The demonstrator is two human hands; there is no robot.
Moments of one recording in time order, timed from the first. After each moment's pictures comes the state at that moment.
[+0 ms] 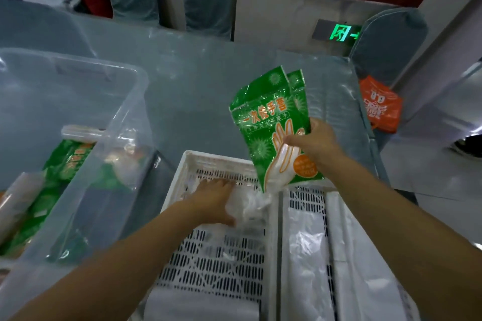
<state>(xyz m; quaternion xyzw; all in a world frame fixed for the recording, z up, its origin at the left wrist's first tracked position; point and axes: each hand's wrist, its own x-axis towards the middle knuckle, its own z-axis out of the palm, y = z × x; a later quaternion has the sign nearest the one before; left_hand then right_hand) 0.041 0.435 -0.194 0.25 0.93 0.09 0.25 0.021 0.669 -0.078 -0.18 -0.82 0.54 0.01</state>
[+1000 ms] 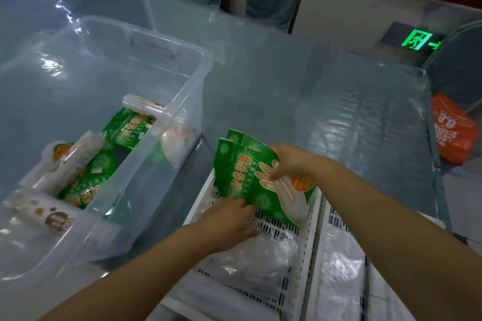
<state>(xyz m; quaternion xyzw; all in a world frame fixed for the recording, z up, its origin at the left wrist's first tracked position) 0.100 0.394 -0.190 0.25 0.94 0.14 0.21 -0.030 0.564 -0.140 0.12 -0.92 0.19 -0.32</state>
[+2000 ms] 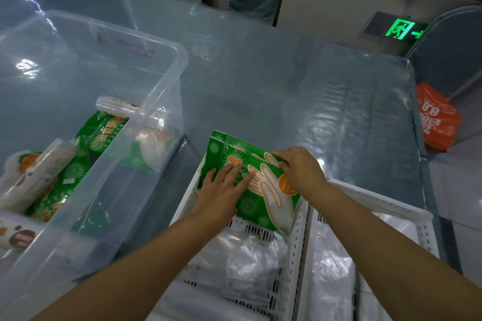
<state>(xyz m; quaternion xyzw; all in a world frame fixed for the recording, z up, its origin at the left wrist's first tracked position) 0.056 0.412 -0.211 0.20 0.97 0.04 0.10 -0.005 0.615 -0.179 0.09 -0.97 0.19 -0.07</state>
